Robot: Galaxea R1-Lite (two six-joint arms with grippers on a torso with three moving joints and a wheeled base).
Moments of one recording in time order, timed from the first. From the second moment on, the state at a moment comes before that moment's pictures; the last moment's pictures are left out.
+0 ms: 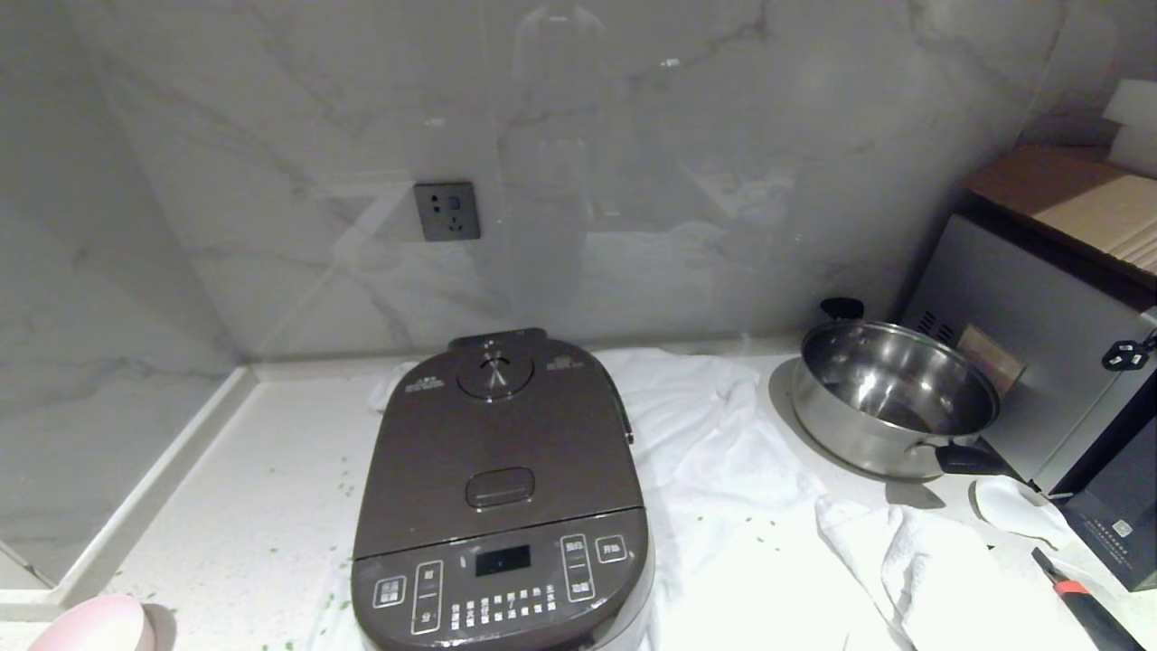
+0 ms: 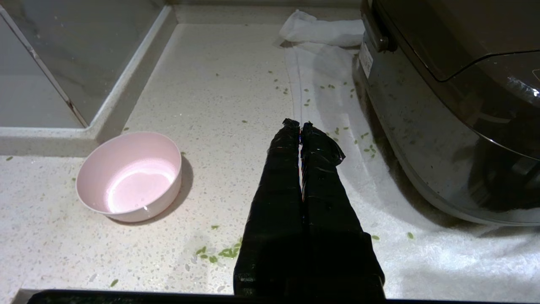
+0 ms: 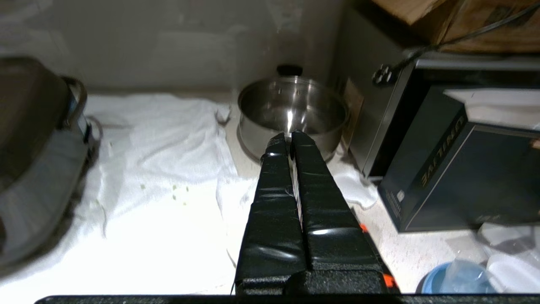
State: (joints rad) left arm 0.00 0.00 -0.08 0.21 0.02 0.01; right arm 0.00 0.16 -0.53 0.34 -0.05 -0.08
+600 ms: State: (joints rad) left arm 0.00 0.00 -0.08 0.21 0.02 0.00; right arm 0.00 0.00 -0.02 0.03 0.05 -0.15
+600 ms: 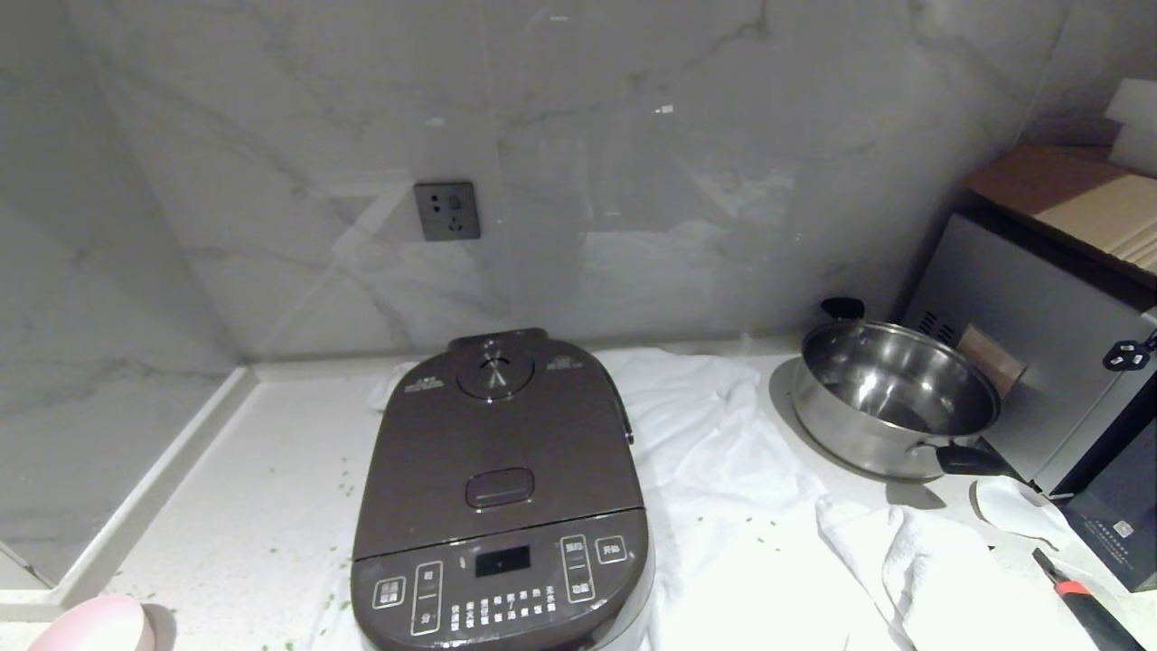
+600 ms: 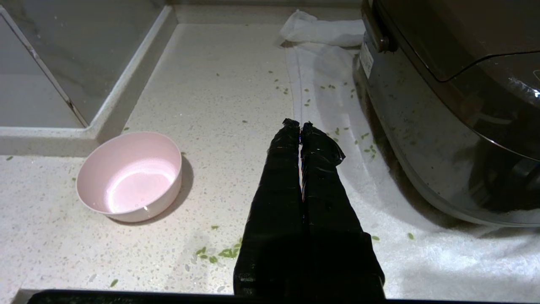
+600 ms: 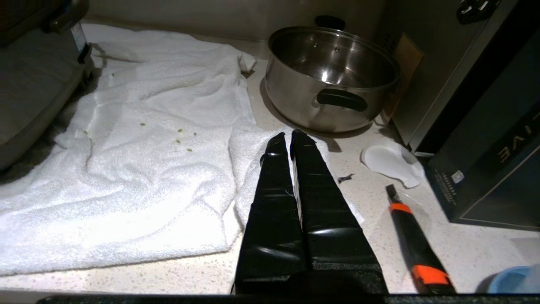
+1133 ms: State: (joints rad) left arm 0.00 0.00 -0.08 0.21 0.02 0.01; right arm 0.00 0.00 0.00 0.02 0.05 -0.11
